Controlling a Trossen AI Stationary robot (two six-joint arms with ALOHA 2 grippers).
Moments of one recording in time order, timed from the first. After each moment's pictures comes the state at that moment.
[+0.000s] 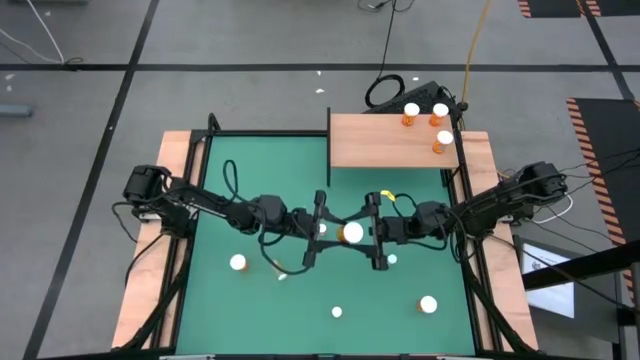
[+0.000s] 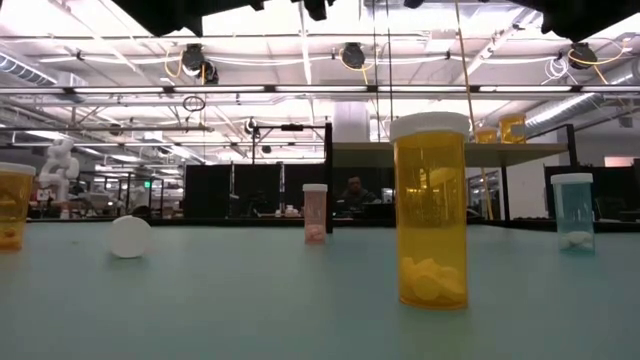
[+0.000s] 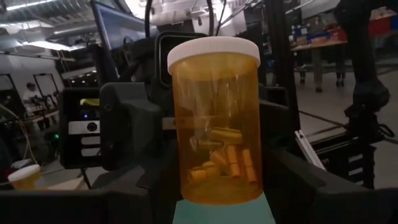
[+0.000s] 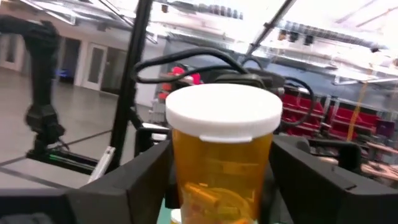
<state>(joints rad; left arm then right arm) -0.15 1.68 0.94 0.90 0.09 0.23 0.26 1.38 0.59 1.06 0.09 -0.25</state>
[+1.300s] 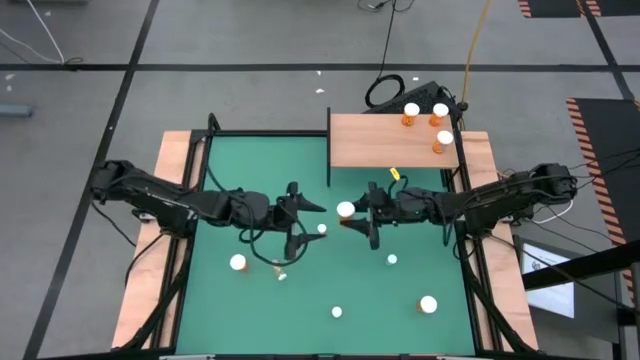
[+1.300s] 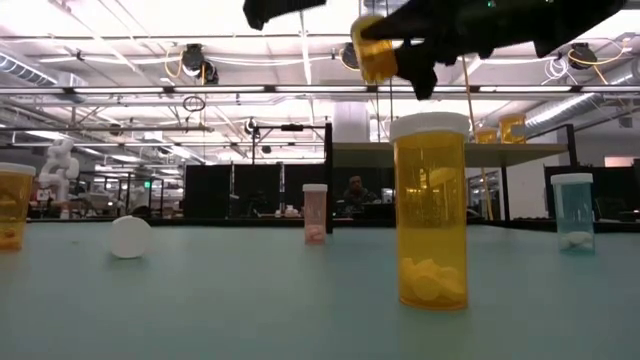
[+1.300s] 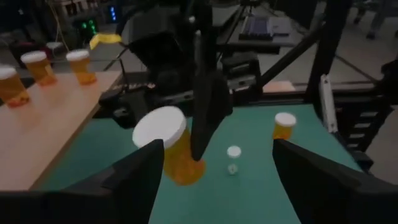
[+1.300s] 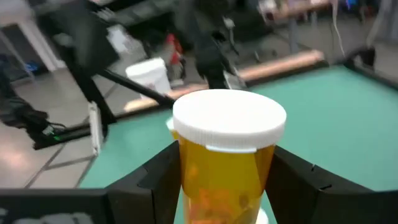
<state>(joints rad) -0.18 1.38 0.96 0.20 -0.17 0.00 0.08 1.28 0.59 0.51 0.08 0.32</state>
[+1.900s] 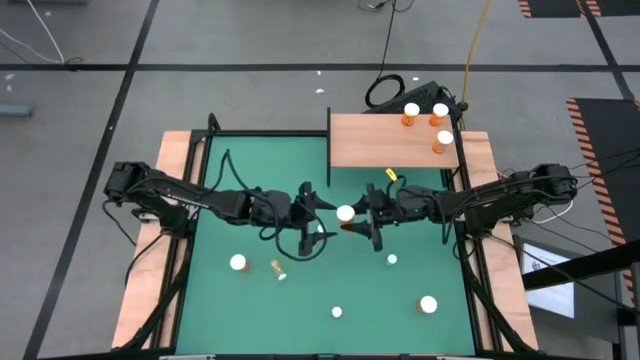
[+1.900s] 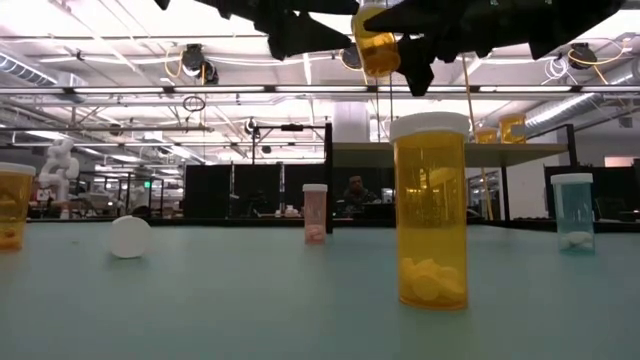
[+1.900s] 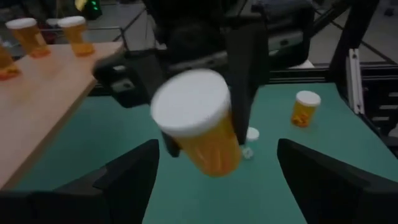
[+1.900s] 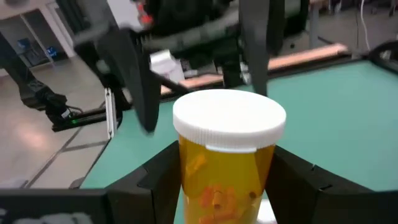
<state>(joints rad) -0.12 1.52 1.01 0.22 -0.12 0.00 0.07 1.28 0.59 0.53 -0.03 0.27</state>
